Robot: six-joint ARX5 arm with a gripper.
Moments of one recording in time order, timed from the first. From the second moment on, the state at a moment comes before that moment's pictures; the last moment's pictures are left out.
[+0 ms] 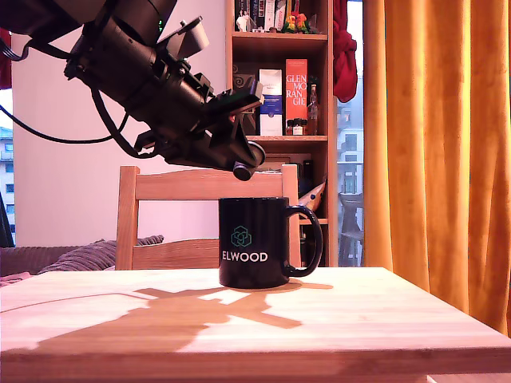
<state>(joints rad) -0.64 1.62 0.94 0.25 0.08 -0.18</state>
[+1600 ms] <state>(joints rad) -0.65 1.62 0.94 0.14 0.15 -0.18</state>
